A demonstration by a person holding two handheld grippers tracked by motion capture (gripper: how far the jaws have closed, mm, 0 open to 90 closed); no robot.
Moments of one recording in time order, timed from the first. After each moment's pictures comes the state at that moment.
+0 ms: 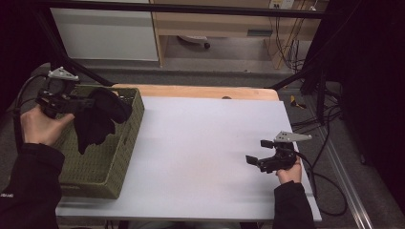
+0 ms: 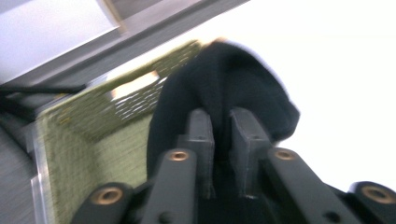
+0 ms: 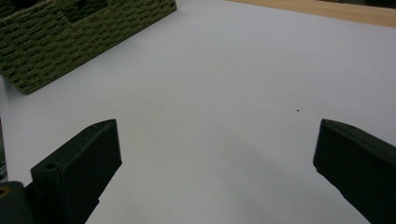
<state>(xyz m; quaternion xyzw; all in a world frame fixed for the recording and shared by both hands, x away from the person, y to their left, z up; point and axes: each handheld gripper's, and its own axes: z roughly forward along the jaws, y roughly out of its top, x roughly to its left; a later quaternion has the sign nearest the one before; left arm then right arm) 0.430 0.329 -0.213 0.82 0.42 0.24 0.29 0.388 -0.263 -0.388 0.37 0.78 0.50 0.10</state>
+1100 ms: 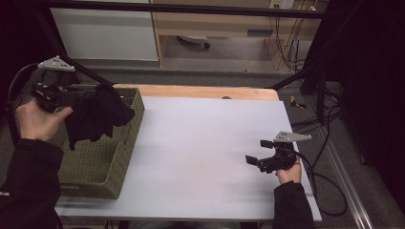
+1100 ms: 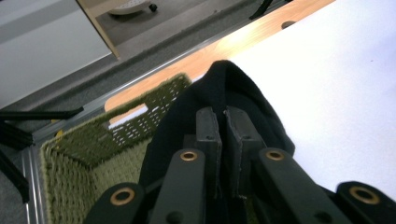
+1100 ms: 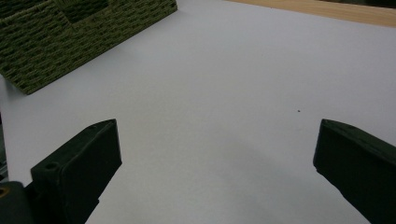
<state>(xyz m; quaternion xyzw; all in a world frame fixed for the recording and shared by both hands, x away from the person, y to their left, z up) 0.418 0.315 -0.179 0.81 0.40 0.26 0.33 0.388 -0.262 -0.387 0.37 0.78 0.50 0.10</state>
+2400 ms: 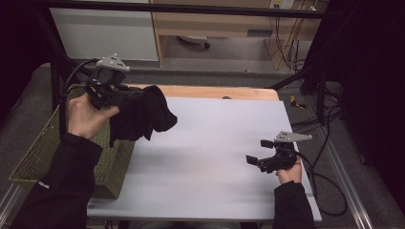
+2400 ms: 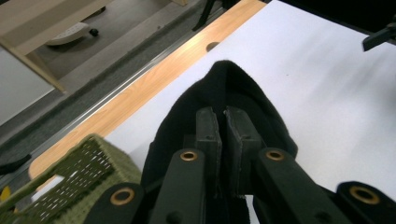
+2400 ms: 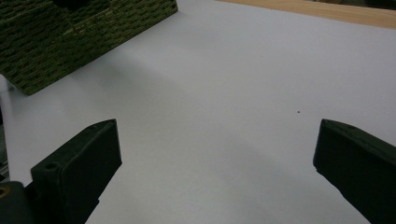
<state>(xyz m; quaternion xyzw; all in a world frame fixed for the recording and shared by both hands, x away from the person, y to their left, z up) 0.419 0.204 -0.169 0.86 0.30 0.21 0.36 0.388 -0.263 -0.387 0.37 0.78 0.50 0.10</state>
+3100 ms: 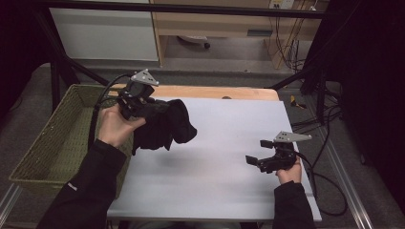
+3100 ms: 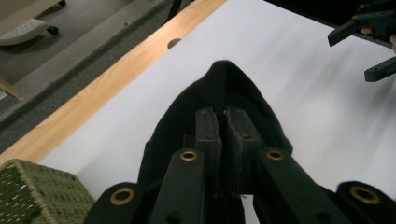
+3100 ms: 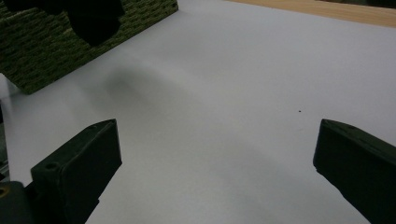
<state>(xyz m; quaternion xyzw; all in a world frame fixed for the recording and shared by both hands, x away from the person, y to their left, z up) 0.424 0.155 -0.211 0.87 0.28 0.17 0.36 0.388 -0.262 -0.388 0.37 0.78 0.50 0.10</state>
